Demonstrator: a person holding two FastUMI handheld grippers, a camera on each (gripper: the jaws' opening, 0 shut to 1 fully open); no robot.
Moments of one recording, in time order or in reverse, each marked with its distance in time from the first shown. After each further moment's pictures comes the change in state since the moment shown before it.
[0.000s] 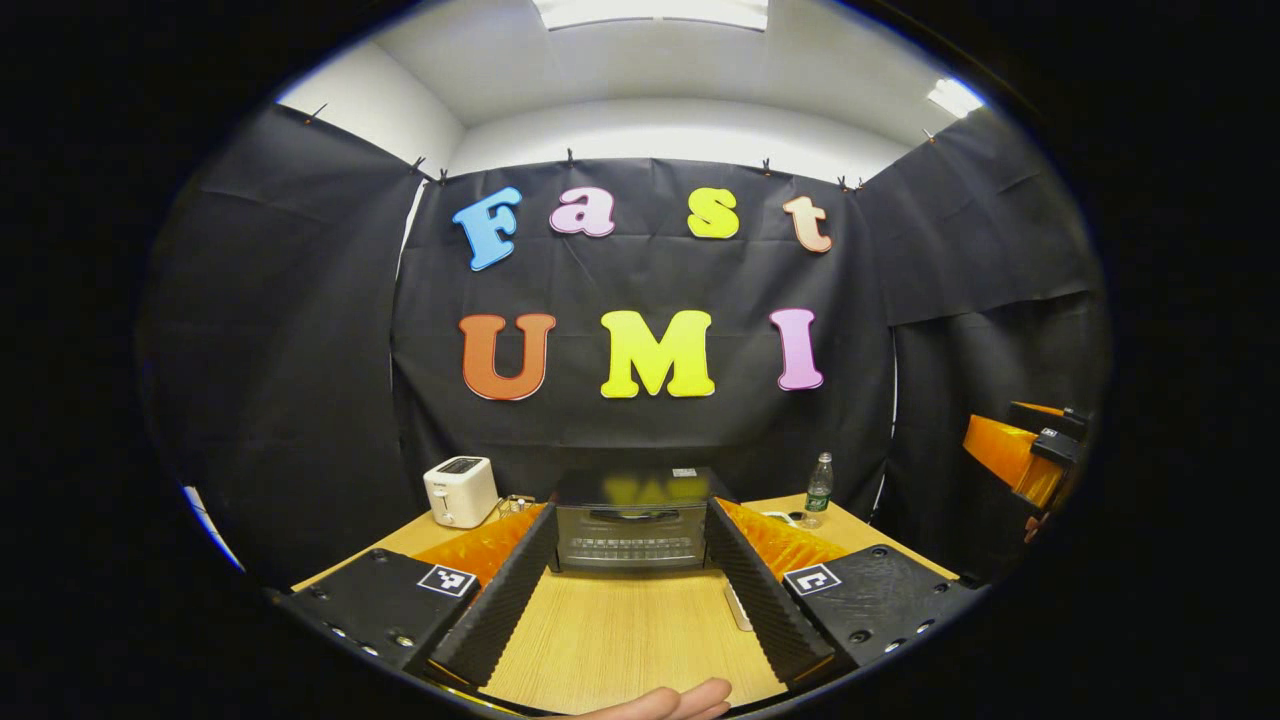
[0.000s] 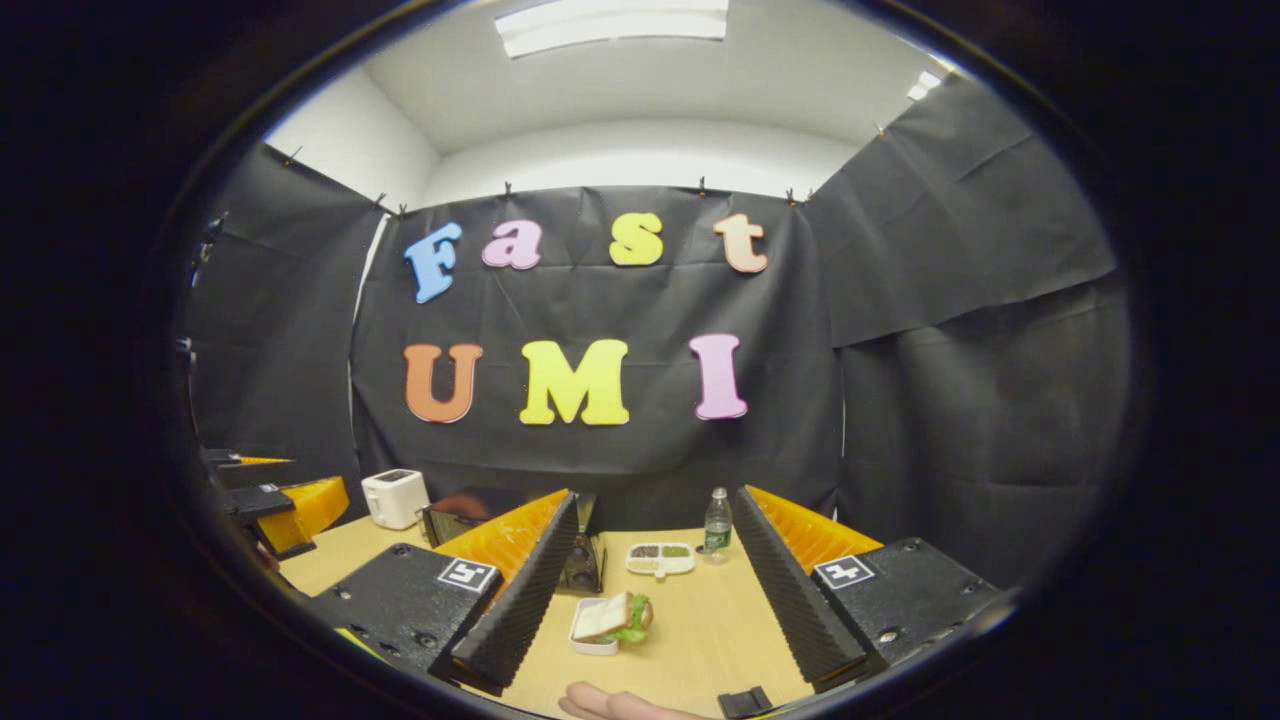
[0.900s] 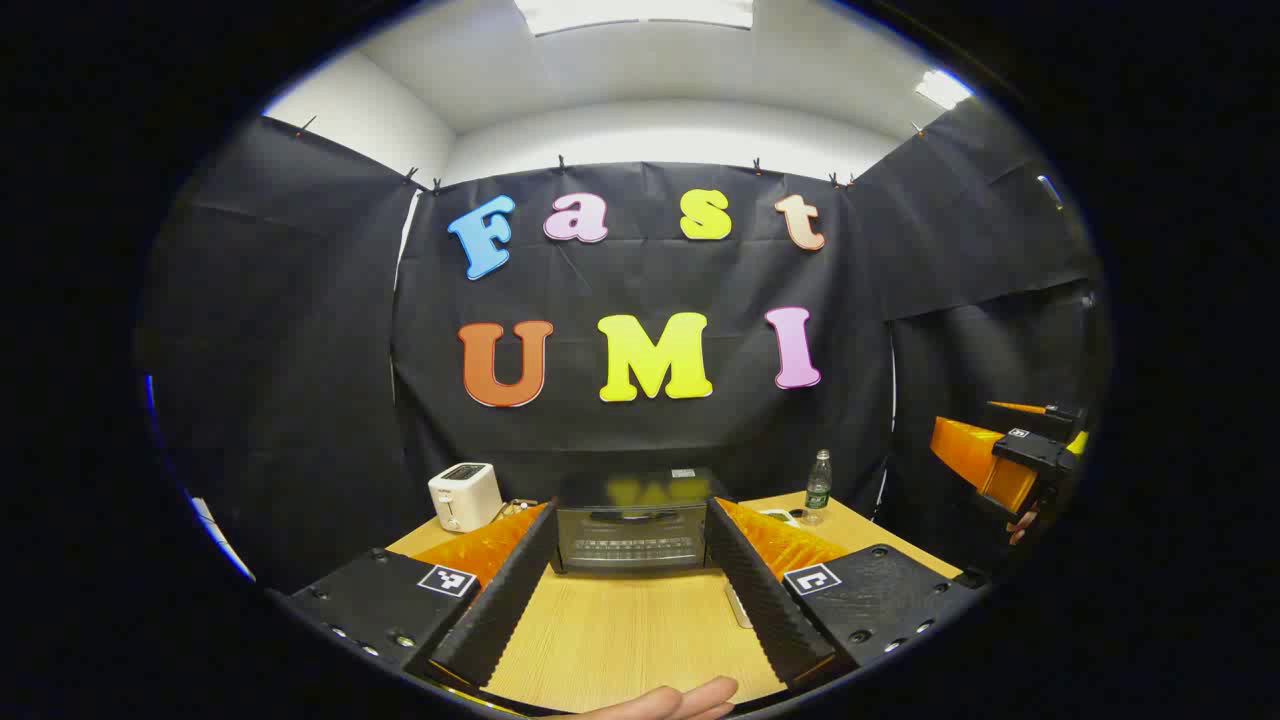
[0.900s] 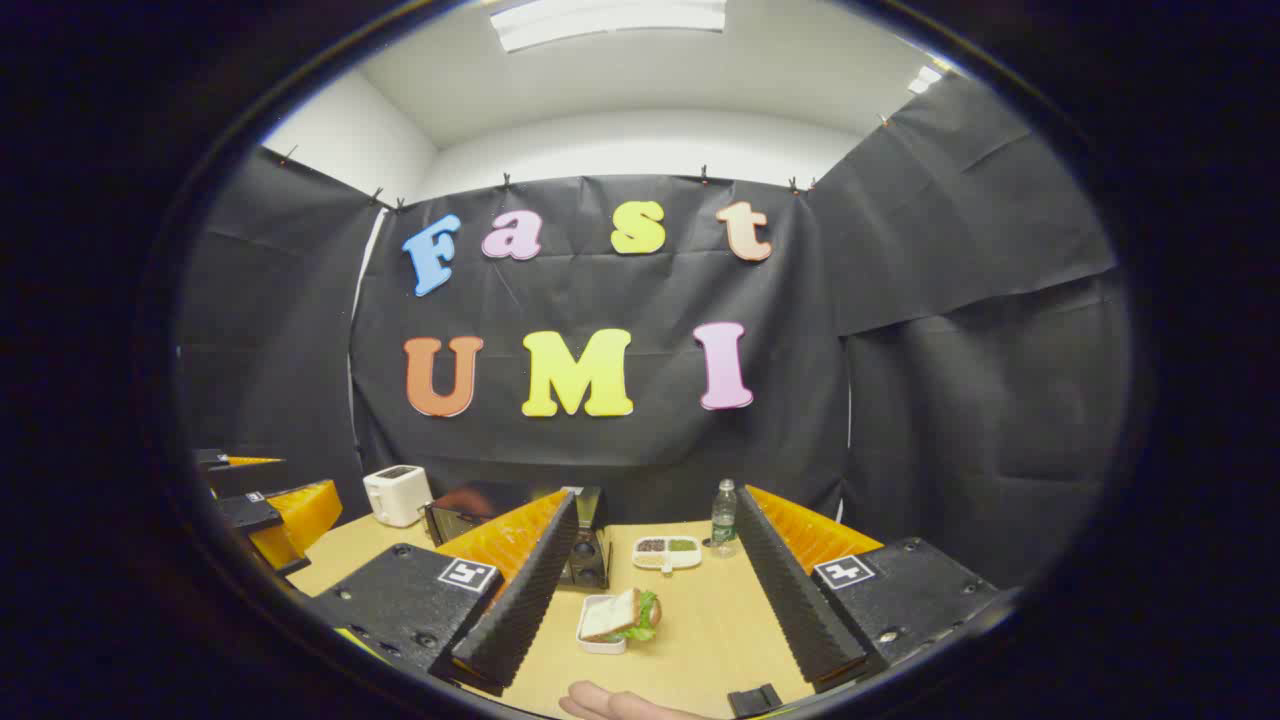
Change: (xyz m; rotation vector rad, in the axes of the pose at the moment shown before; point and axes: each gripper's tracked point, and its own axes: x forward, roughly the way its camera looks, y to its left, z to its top) left arm -0.017 -0.006 0.007 0.021 -0.013 0.006; right arm 0.010 0.008 -0.001 -0.004 0.034 0.000
